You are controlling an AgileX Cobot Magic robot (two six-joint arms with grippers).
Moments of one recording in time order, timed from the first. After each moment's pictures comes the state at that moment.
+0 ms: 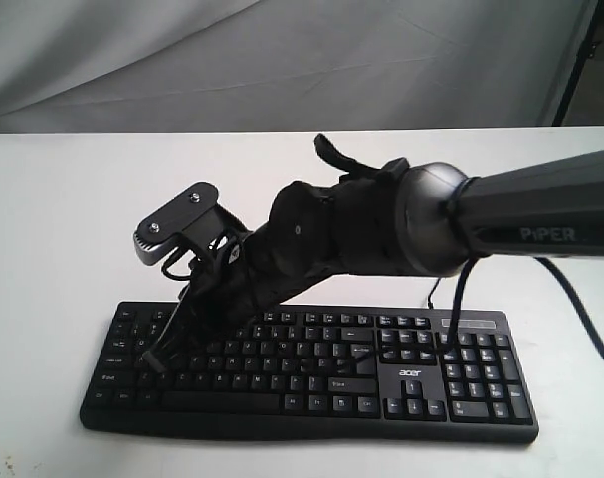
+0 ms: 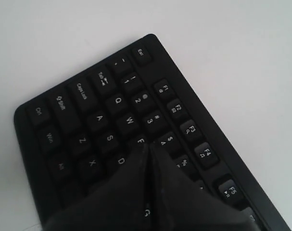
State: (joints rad) left arm -0.17 0.00 0.00 0.04 0.26 -0.02; right arm 0.85 2.01 -1.28 0.57 0.32 -0.61
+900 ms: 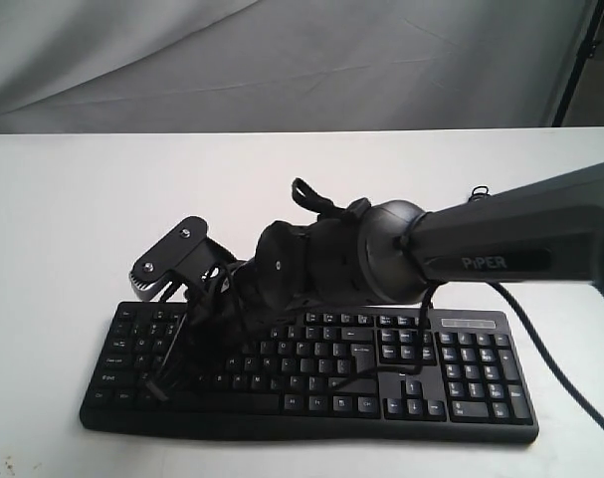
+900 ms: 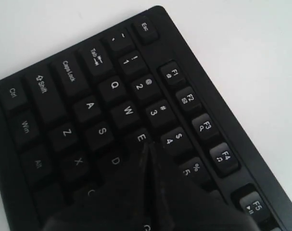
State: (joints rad) left arm -0.17 0.00 0.00 0.04 0.26 -0.02; right arm 0.87 2.10 -1.28 0.62 0.25 -0.72
